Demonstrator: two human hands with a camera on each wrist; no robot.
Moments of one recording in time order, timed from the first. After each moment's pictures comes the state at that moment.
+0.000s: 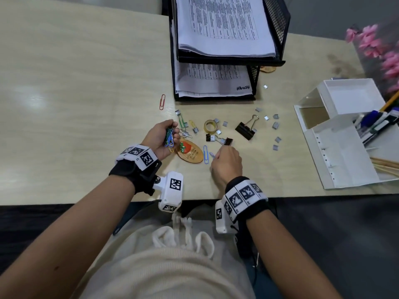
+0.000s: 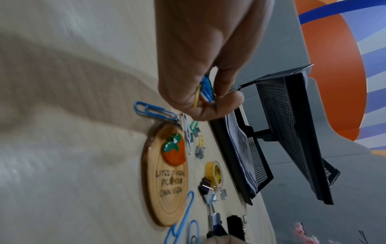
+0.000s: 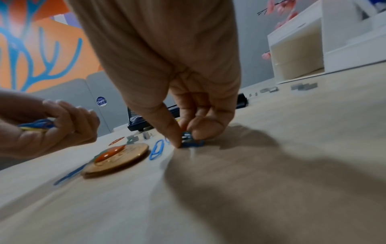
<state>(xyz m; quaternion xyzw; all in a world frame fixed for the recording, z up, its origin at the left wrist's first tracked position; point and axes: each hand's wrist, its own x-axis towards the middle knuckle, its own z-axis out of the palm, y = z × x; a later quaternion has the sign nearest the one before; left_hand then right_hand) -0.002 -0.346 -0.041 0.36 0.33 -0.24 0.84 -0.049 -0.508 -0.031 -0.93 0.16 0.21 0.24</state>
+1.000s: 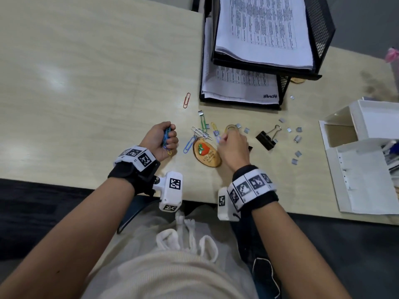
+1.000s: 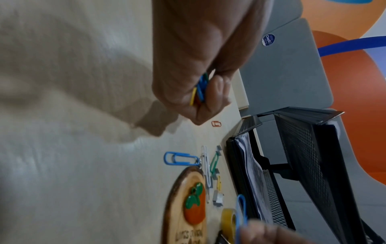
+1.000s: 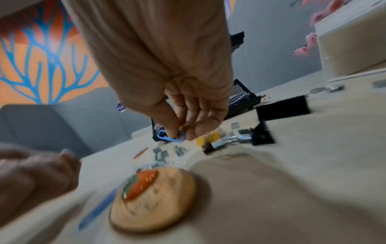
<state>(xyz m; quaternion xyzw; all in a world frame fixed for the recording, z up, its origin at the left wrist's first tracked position) -0.018 -0.297 -0.051 0.32 0.36 -0.23 0.84 -0.010 -0.470 -0.012 -0.95 0.08 0.18 0.23</state>
